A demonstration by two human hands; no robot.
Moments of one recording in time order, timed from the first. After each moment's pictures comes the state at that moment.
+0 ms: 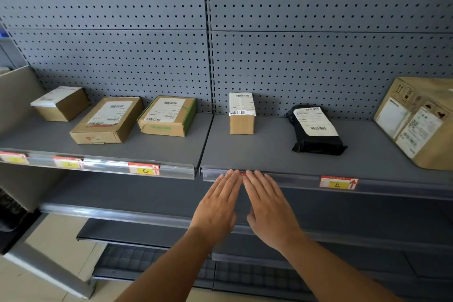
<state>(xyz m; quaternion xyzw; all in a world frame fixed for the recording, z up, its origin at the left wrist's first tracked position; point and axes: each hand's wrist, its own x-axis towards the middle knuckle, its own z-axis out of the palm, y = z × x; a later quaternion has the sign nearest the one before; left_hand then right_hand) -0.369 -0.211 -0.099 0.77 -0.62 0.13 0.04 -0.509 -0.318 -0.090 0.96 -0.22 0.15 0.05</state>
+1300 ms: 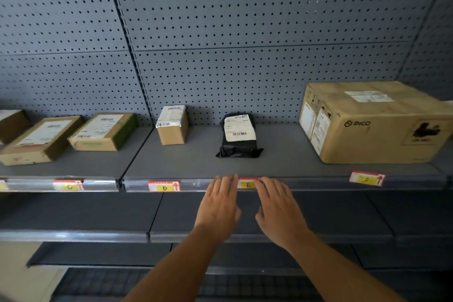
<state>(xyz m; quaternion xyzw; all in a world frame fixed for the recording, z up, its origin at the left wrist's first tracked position) -0.557 -0.344 -0.055 0.80 -0.59 0.13 0.02 -0.701 -0.446 -0.072 0.94 -0.30 0.18 0.03</state>
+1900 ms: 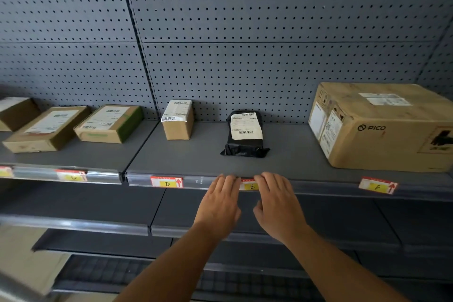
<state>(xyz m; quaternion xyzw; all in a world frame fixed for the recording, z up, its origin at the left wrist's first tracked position) -0.548 -0.349 -0.060 0.79 -0.60 0.14 0.03 -0.684 -0.455 -0.062 0.94 -0.28 0.19 0.03</state>
